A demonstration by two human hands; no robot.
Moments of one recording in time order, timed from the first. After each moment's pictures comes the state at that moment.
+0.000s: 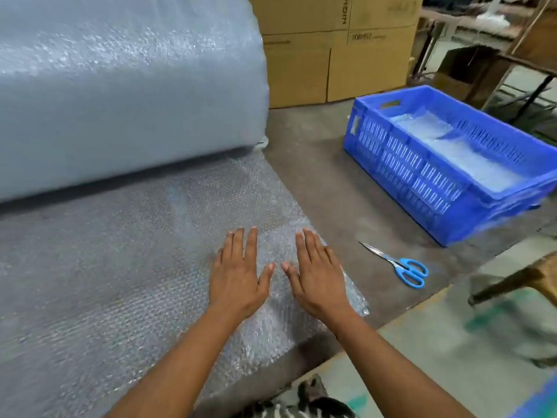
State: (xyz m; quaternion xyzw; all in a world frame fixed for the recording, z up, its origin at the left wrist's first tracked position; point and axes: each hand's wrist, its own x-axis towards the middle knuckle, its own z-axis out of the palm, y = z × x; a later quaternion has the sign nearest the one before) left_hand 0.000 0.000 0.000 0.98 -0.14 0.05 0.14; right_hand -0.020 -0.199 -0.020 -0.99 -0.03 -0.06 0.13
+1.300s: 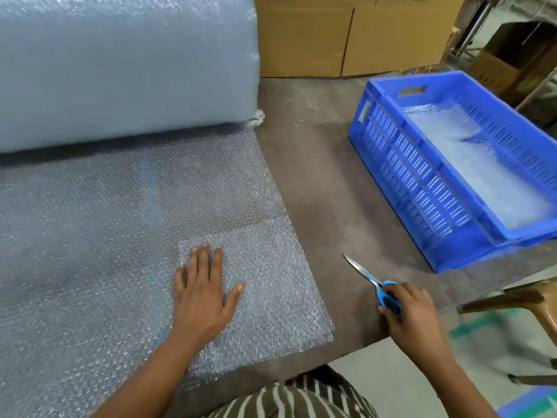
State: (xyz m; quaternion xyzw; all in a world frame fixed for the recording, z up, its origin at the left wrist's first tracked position) left_hand -0.006 -0.026 -0.067 0.99 -0.03 -0.04 0.10; right_hand -0.063 -0.452 -0.033 -0.98 0.10 -0.01 0.16
